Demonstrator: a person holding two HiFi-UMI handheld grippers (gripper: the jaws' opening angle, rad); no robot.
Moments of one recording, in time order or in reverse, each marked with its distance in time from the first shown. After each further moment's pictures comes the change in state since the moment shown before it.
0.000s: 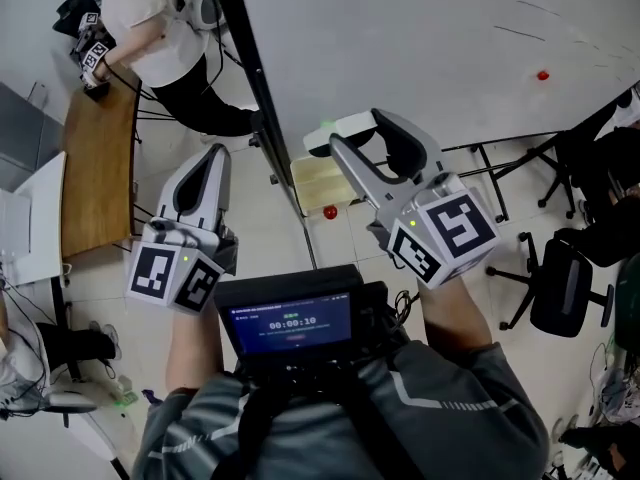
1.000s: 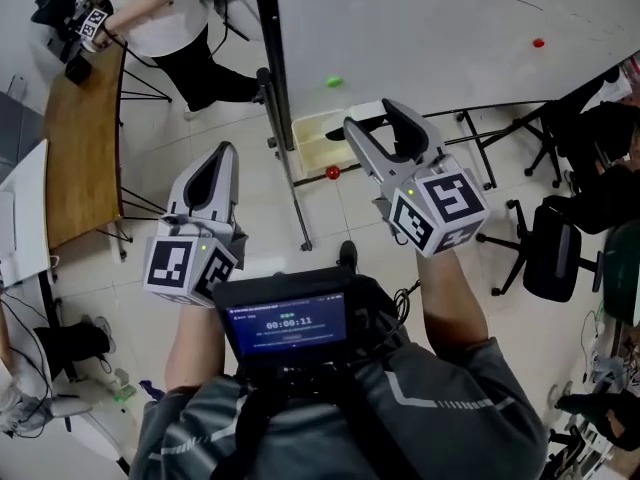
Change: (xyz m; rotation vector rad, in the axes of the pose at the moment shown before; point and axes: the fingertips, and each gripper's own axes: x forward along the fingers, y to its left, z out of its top) left arm -0.047 0.013 -0.057 -0.050 0.087 0.027; right arm -0.011 0.011 -0.069 -0.003 0.121 -0.142
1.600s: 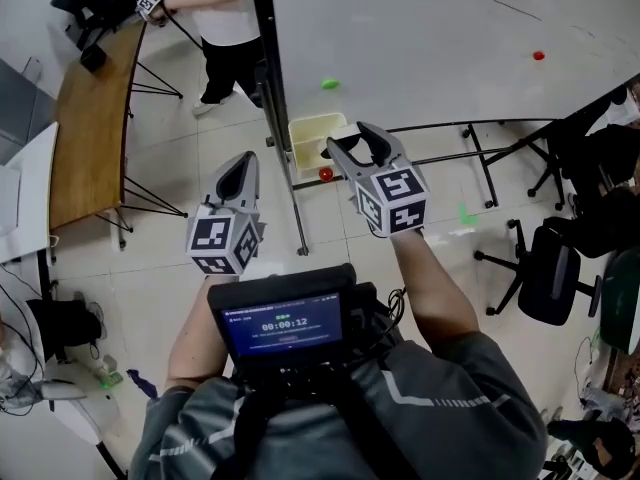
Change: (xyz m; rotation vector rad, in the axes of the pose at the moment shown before) left arm 0.014 -0.008 -0.102 0.028 0.131 0.124; right arm 0.018 -0.010 -0.107 -0.033 0.160 0.052
